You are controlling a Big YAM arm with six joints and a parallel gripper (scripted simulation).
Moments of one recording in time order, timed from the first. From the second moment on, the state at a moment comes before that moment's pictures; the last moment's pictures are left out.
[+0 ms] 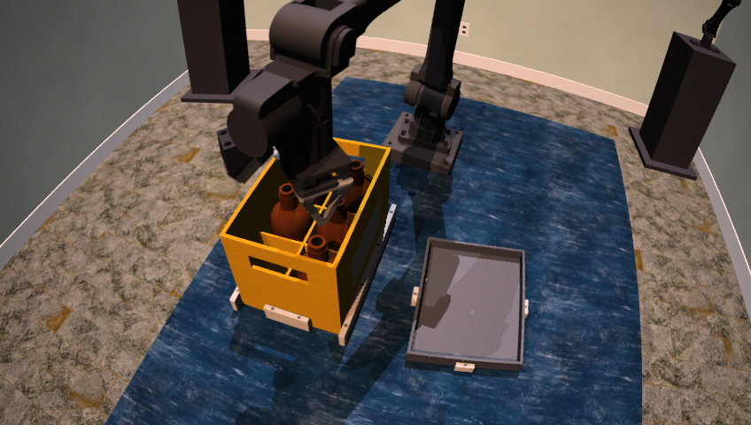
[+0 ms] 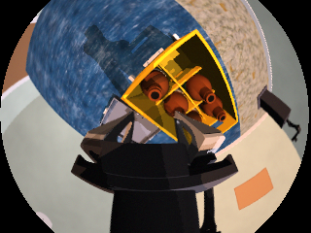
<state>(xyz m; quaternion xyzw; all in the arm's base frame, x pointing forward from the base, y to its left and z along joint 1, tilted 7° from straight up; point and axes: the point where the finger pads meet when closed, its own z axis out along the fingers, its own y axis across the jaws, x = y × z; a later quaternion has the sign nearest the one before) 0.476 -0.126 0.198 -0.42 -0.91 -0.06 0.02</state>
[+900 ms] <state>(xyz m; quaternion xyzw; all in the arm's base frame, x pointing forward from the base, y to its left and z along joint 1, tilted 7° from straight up) 0.475 -0.127 0.197 -0.42 -0.91 -0.06 0.02</state>
